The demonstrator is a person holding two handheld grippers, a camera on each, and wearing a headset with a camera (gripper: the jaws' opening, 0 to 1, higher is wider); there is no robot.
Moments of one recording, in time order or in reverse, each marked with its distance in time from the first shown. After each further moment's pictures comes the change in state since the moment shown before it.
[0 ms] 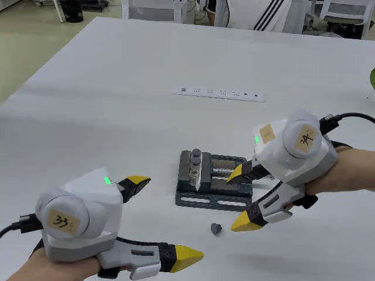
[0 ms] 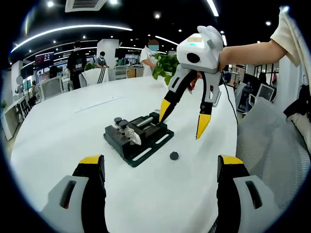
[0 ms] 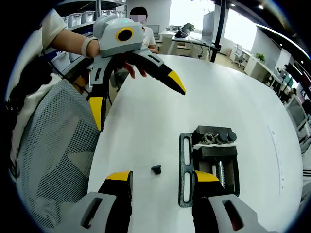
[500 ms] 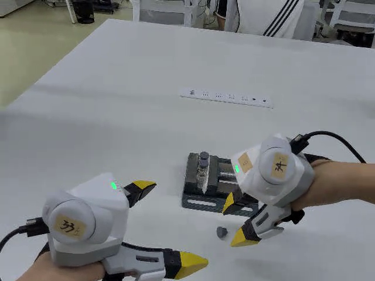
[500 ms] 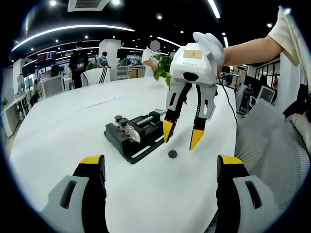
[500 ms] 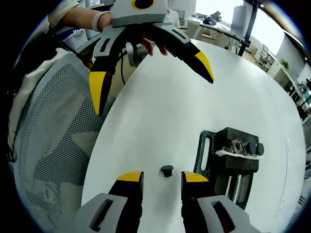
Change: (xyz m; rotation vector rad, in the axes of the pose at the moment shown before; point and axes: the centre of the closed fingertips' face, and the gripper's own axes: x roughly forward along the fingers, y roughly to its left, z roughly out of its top) left arm -0.007 -0.003 -0.004 -0.018 -0.013 0.011; right arm 0.034 0.016 -0.009 -0.161 0.163 0.120
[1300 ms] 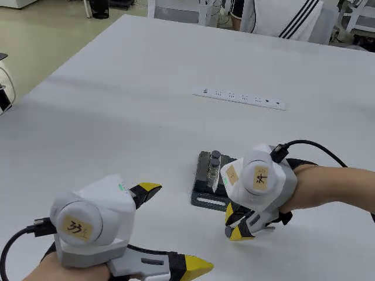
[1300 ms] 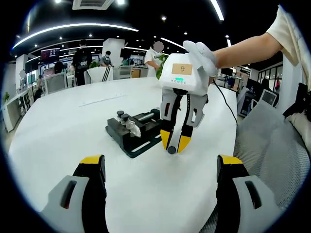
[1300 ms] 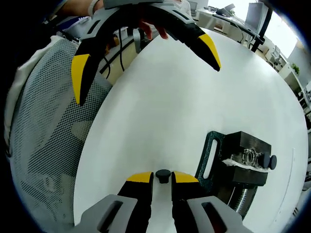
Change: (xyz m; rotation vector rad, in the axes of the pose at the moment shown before) left arm -0.008 -0.001 -0.009 -0.031 -0.009 0.018; right arm 0.023 -0.003 -0.002 -0.057 0.088 0.045
